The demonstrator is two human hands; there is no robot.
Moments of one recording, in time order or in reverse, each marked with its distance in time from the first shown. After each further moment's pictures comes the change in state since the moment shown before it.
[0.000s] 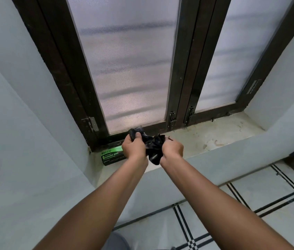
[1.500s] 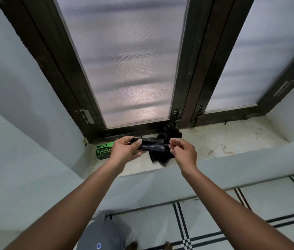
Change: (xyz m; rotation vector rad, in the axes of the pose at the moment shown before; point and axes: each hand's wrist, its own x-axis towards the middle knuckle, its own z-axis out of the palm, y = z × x) left_hand 0.031 -0.008 -0.029 0.360 -0.330 -0.011; right_hand 0.097 0.003 -0.054 -0.380 -0.320 -0.371
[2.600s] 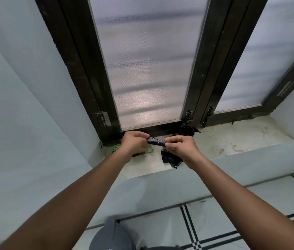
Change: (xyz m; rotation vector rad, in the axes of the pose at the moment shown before) left_hand 0.026 0.025 -0.036 0.250 -0.030 0.029; right_hand -0.025 -0.042 0.041 0.013 -0.276 0.073
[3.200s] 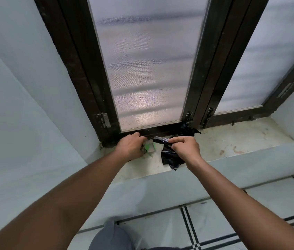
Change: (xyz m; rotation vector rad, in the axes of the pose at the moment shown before) left_hand 0.039 -0.015 -0.012 1.404 -0.101 0.480; right_hand -0.007 -0.007 0.003 -0.333 0.240 -0.040
